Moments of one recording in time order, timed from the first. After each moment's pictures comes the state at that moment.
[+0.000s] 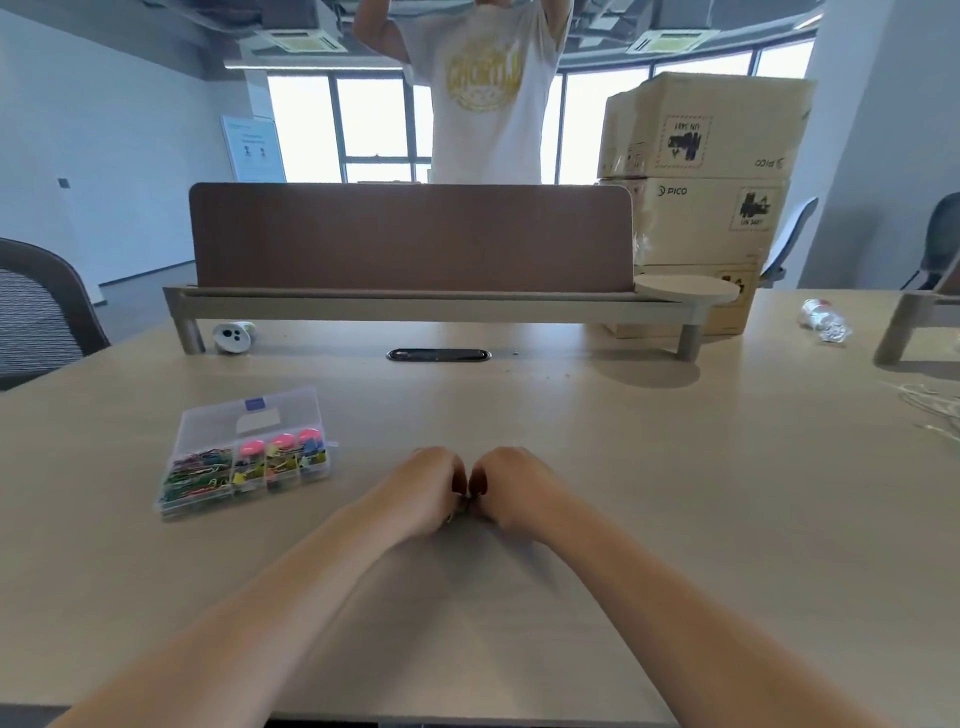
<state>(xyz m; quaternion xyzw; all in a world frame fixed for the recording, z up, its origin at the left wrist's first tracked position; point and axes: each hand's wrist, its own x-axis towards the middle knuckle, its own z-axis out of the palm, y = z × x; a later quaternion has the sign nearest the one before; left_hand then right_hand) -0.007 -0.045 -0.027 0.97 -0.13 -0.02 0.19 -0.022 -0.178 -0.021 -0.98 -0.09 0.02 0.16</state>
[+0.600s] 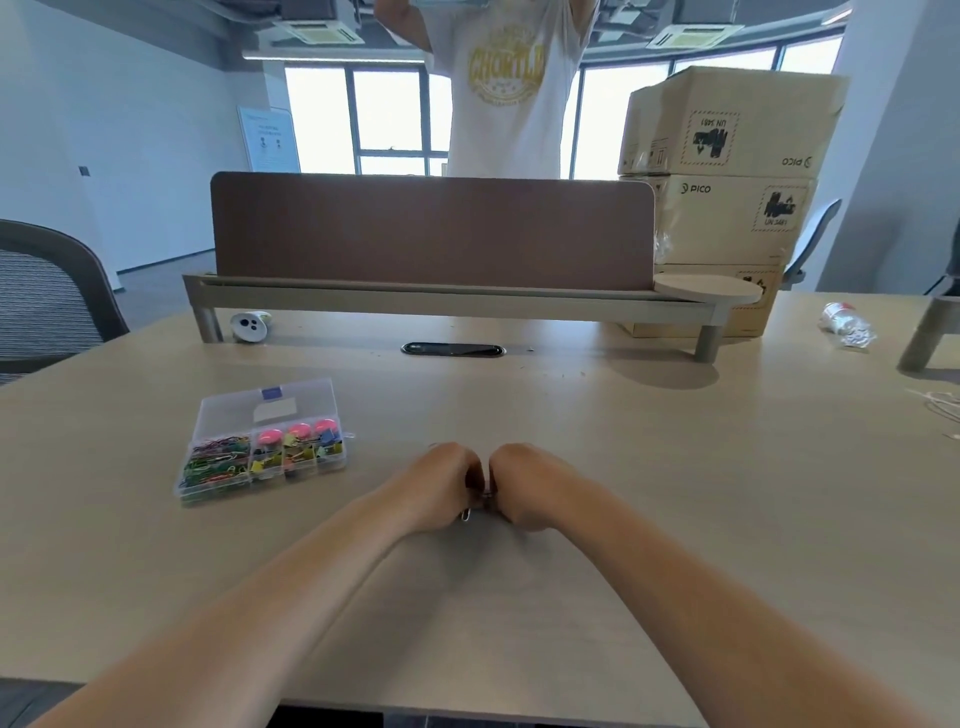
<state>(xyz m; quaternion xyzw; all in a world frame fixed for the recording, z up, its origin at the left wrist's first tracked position) -0.009 -0.038 -0.026 0.96 -0.17 -0.02 0.21 -0.026 -0.171 -0.007 -0.99 -0.11 0.06 0.05</state>
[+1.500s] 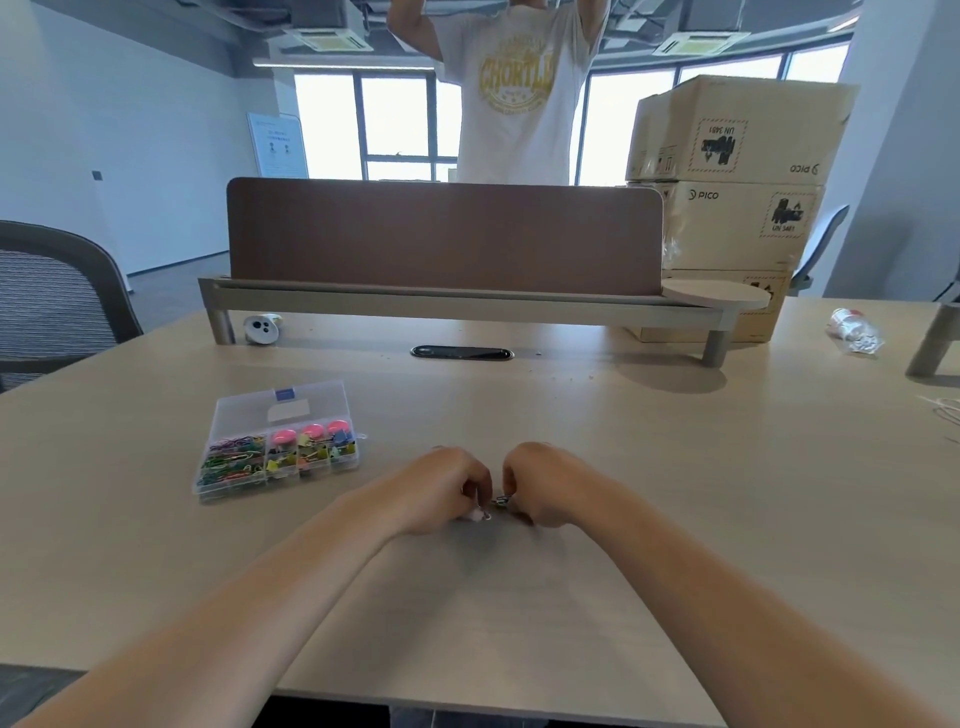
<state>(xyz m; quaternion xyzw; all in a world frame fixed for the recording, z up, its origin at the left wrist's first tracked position) -0.019 -0.019 -0.013 0.95 -0.26 -0.05 0.16 -0.018 -0.177 -0.011 -0.99 -0.11 0.06 0.03</state>
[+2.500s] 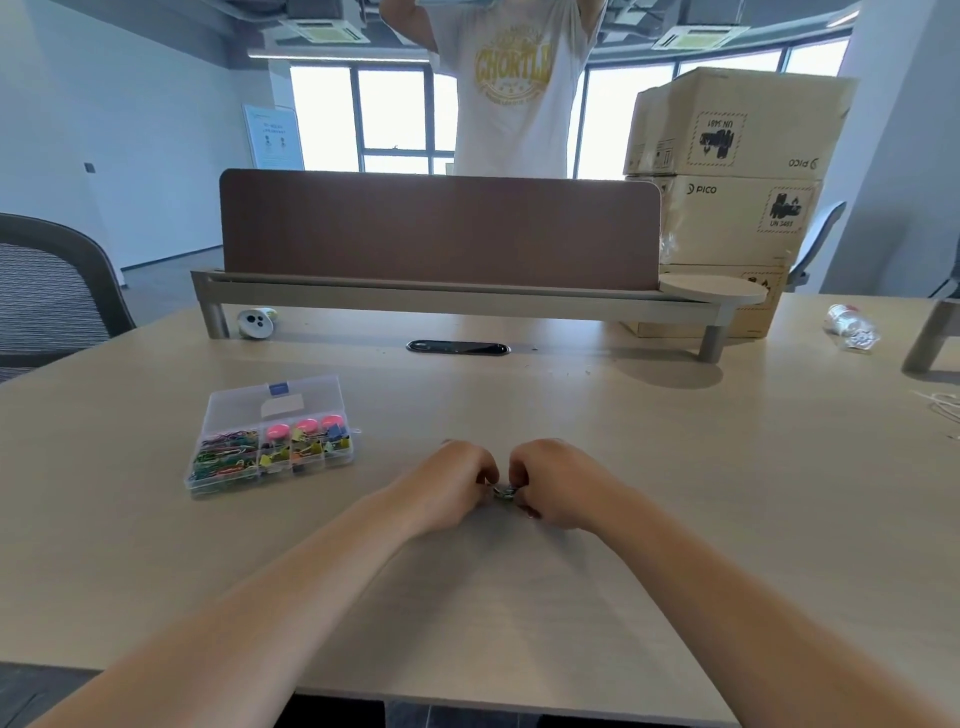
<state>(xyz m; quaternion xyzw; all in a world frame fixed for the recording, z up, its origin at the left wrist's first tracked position) -0.009 -0.037 -0.034 0.95 -0.22 0.02 0.21 -0.034 -0.194 -0.010 -0.99 -0.12 0.00 0.11</state>
